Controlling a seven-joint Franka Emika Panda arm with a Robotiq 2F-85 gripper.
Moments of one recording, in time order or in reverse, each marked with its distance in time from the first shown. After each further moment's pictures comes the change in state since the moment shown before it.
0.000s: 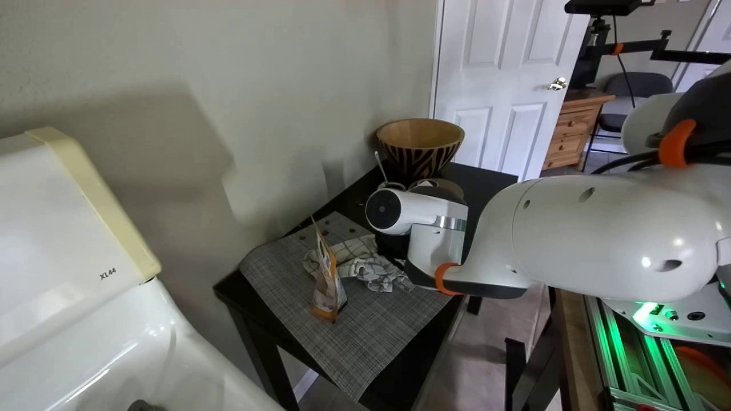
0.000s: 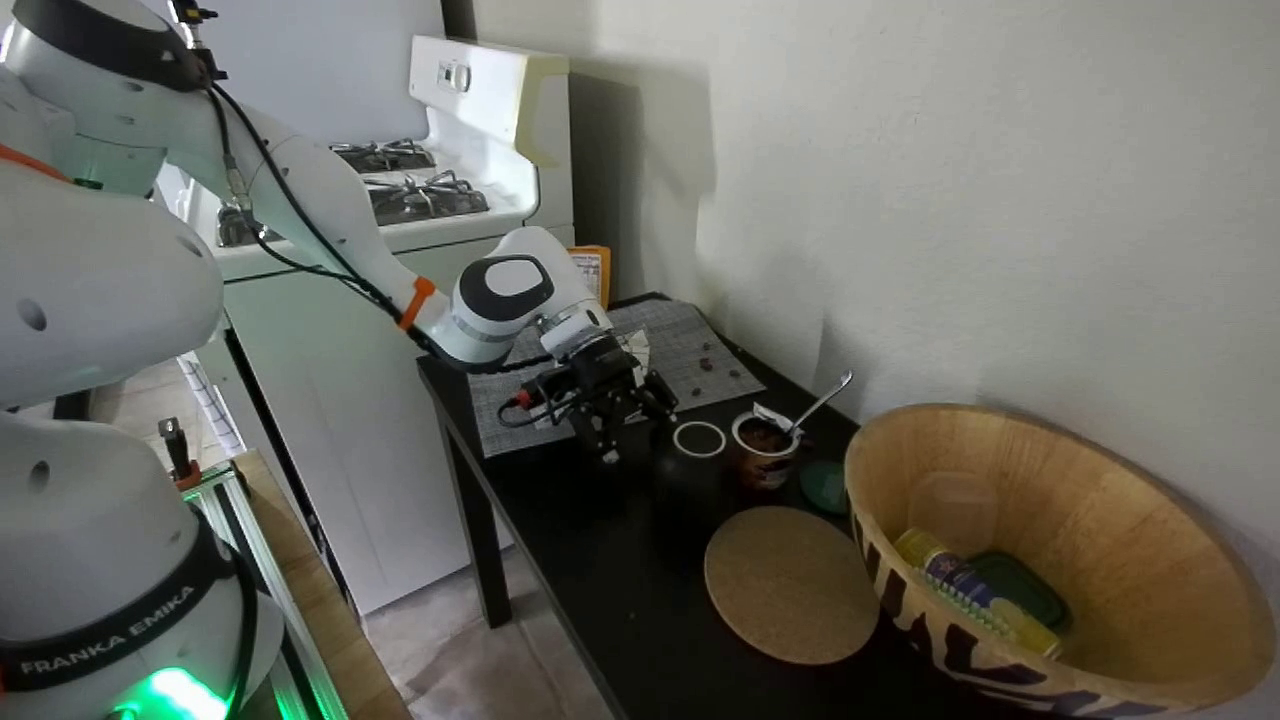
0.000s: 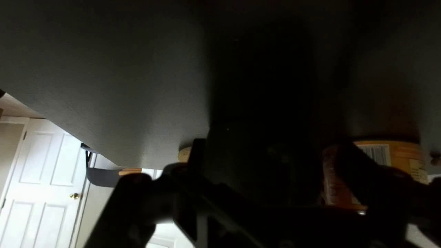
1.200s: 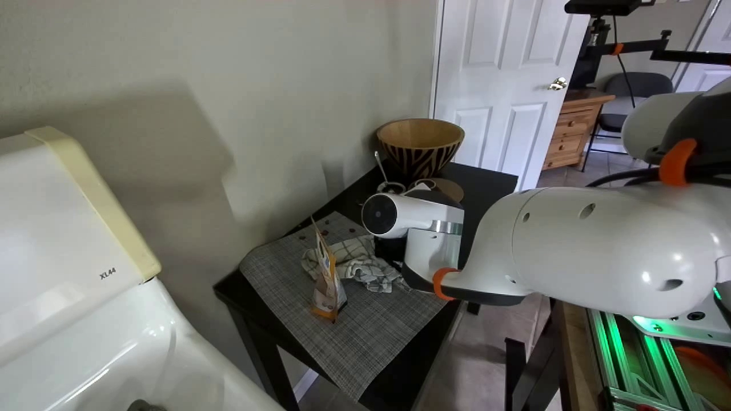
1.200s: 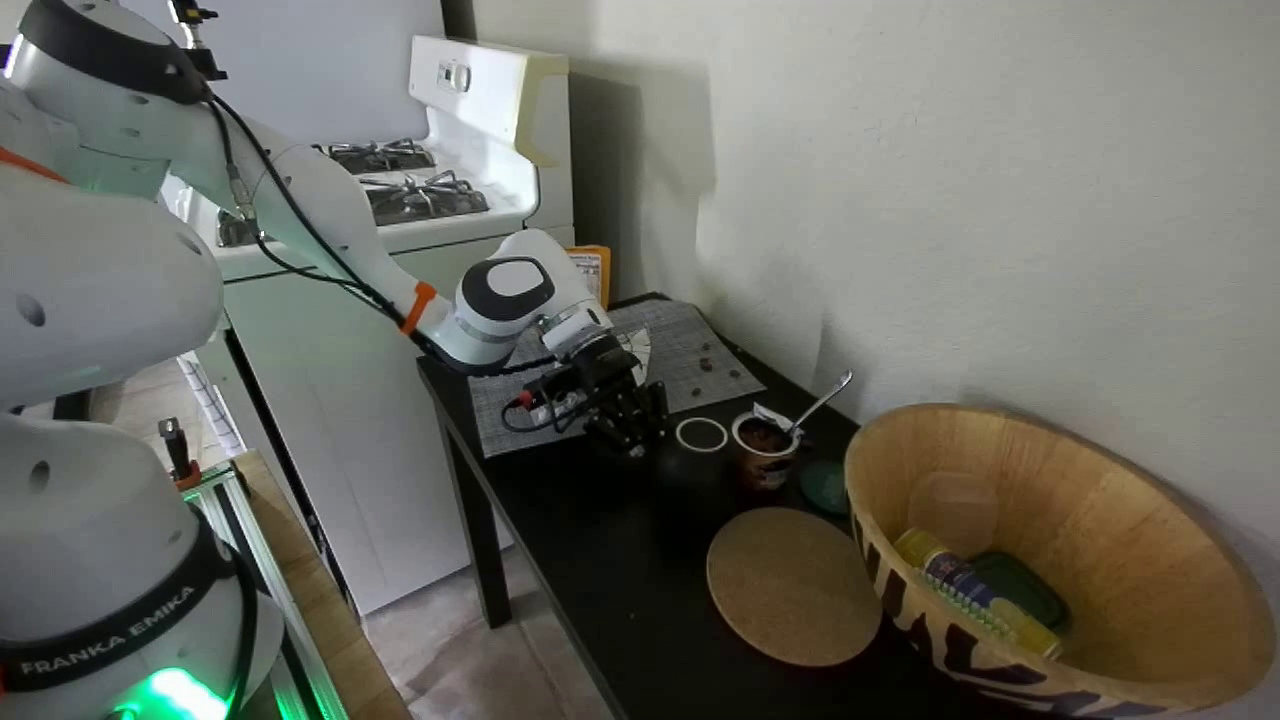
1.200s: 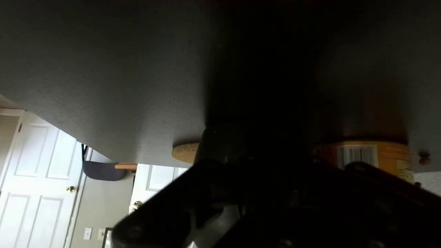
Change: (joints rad) arm 0.008 -0.035 -0.002 0.028 0.004 -0.019 -0.001
